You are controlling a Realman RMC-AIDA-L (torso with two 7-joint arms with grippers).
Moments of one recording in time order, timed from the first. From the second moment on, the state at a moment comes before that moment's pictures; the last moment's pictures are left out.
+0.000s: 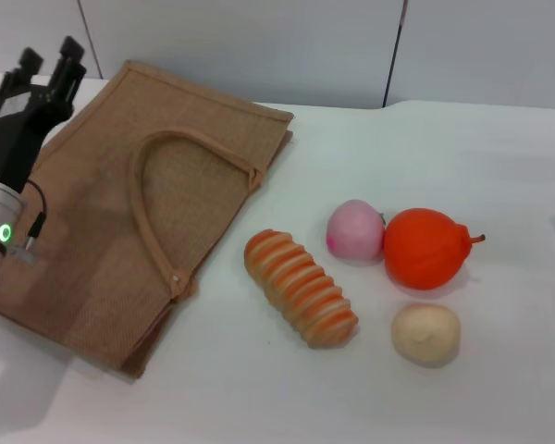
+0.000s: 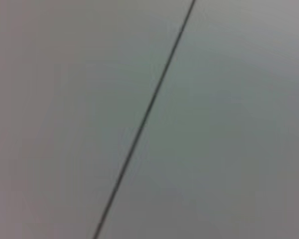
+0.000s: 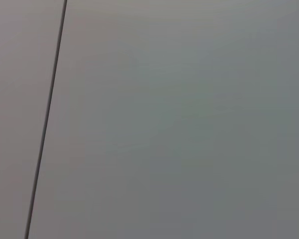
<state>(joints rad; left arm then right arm) -0.54 -2.03 -0.12 -0.12 -1.65 -1.38 2.55 0.47 2.02 -2.61 -0.45 -1.70 1.25 2.82</state>
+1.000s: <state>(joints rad) -0.73 -2.01 0.22 0.84 -0.63 -1.38 0.93 0.48 2.02 -2.60 -0.42 -1.70 1.25 2.82</state>
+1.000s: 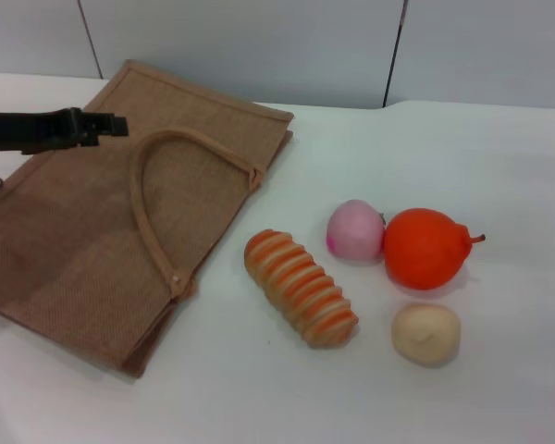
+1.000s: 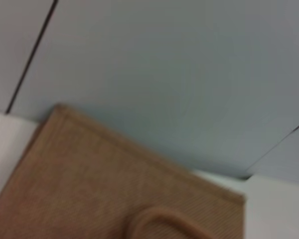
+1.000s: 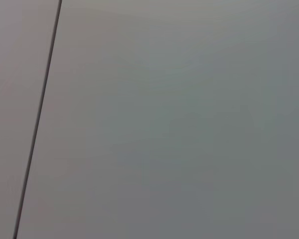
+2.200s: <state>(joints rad) -0.89 -2.03 0.54 0.58 -0.31 -0.85 0.84 0.48 2.02 -2.60 -0.42 -1.70 1.25 2.82</state>
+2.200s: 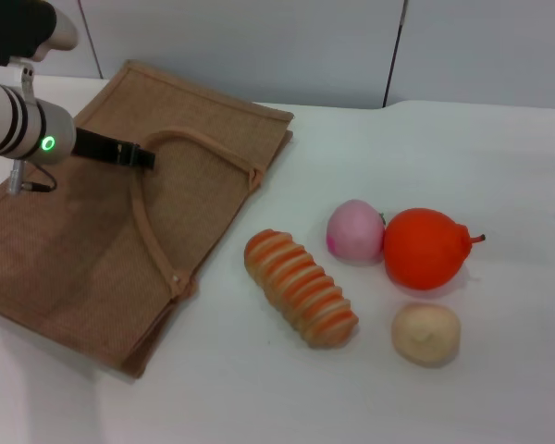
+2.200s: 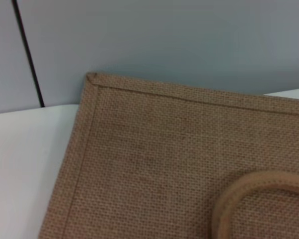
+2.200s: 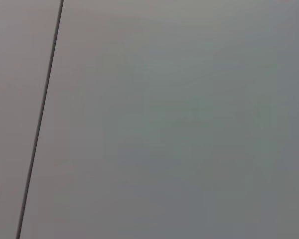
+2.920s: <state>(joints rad) -0.89 -2.03 0.56 0.53 -0.31 -0.76 0.85 0.48 2.02 -2.60 -0.43 -1.70 1.25 2.82</state>
